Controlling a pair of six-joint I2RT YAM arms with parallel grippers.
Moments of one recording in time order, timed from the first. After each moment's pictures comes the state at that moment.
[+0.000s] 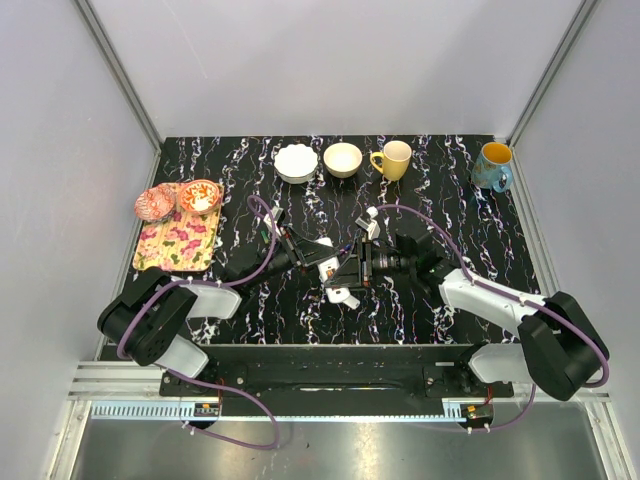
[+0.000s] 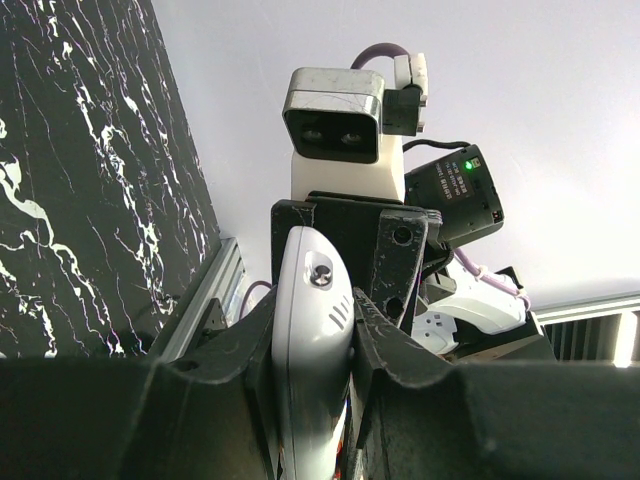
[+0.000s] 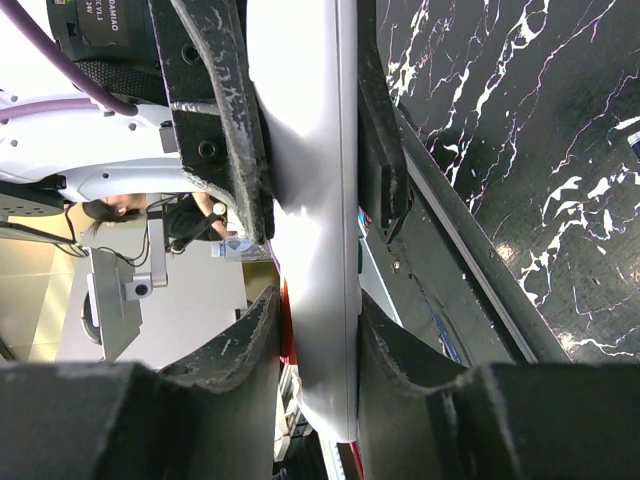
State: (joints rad) left arm -0.61 1.49 0.38 1.25 0.51 -1.49; right arm 0.63 1.30 0.63 0.34 -0.86 1.06
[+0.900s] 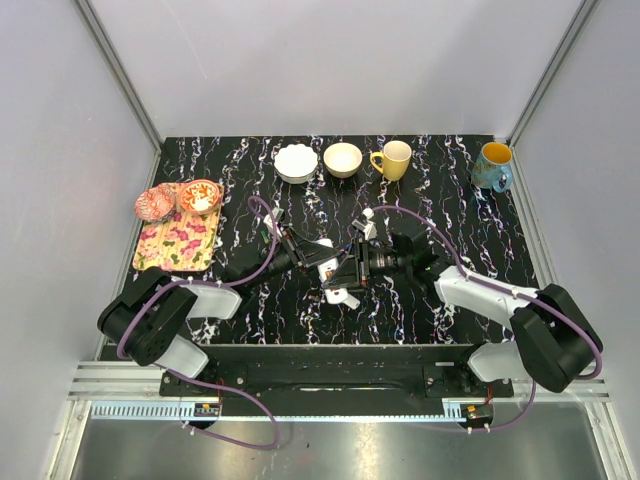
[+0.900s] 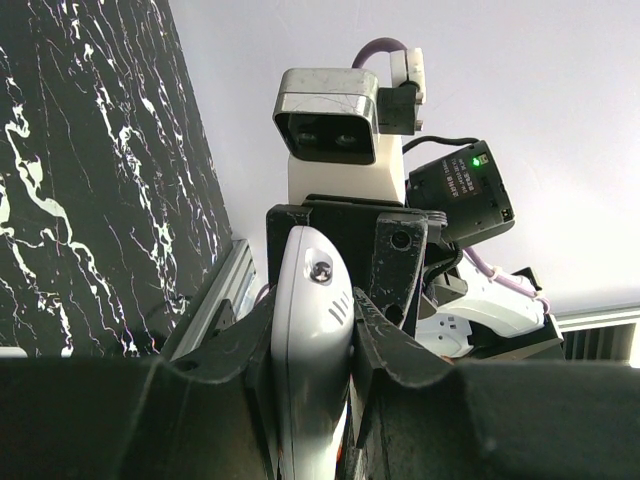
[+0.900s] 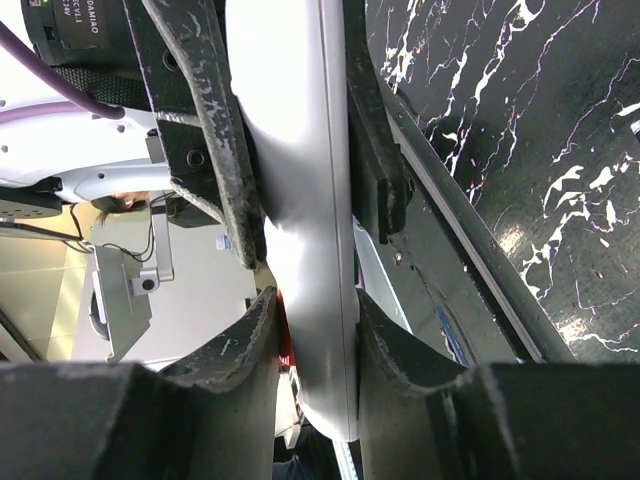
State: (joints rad) left arm -0.62 1.49 0.38 1.22 0.50 -1.47; right arm 0.64 1.34 0.64 0.35 -0.88 1.08
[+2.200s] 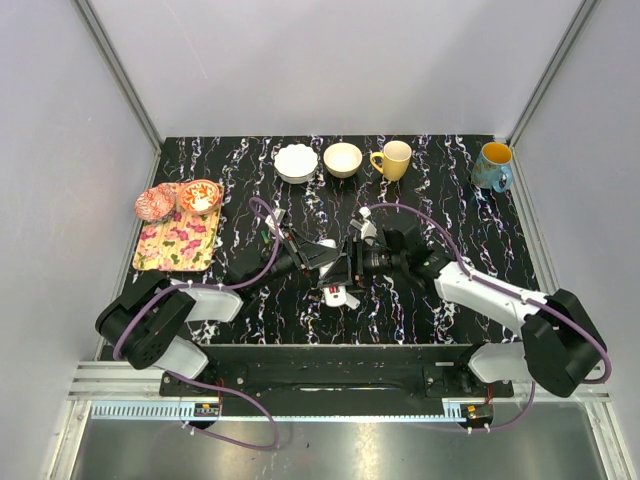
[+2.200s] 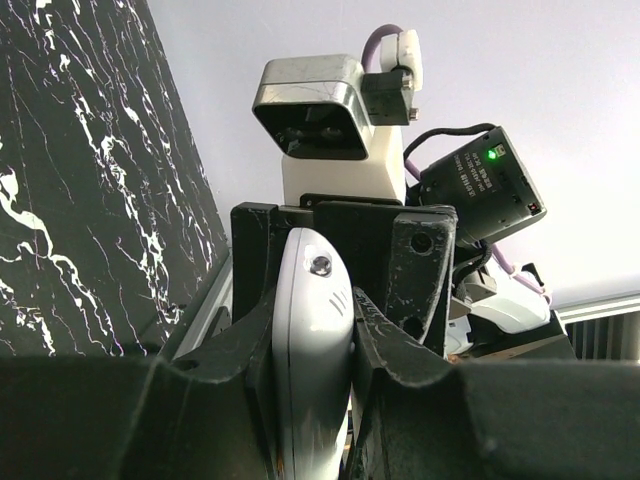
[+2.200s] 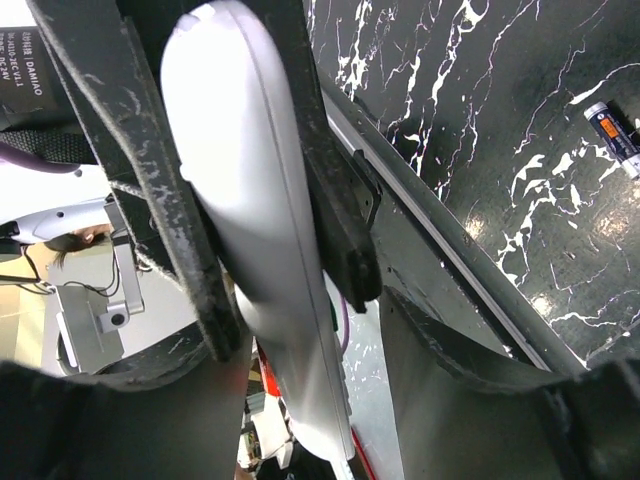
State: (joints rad) left arm -0.66 1.47 0.38 1.24 0.44 -1.44; right arm 0.69 1.32 0.74 0.09 -0.74 1.01
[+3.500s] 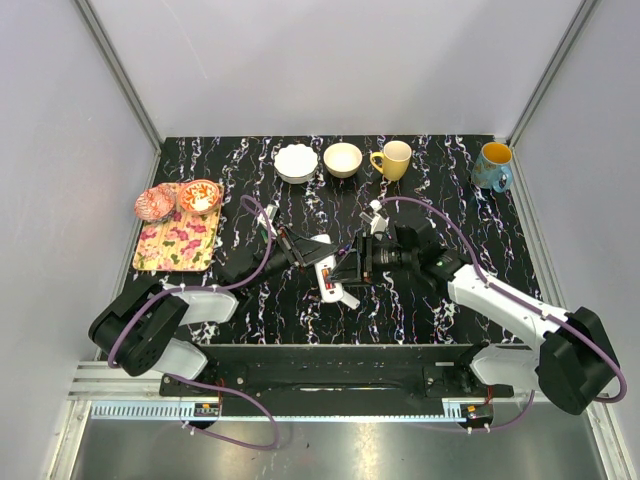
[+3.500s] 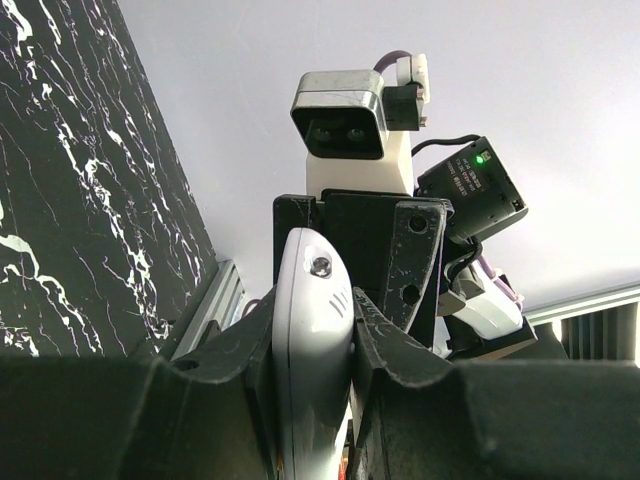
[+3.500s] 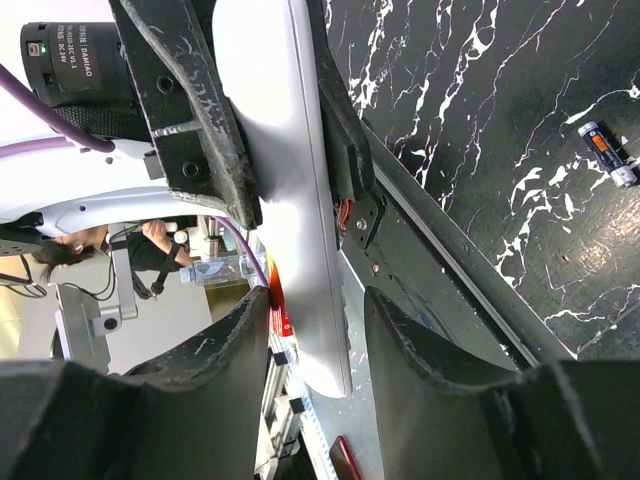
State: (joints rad) left arm -0.63 1.43 0.37 1.26 0.46 -1.45; right arm 0.65 1.21 0.76 0.00 -0.72 0.96
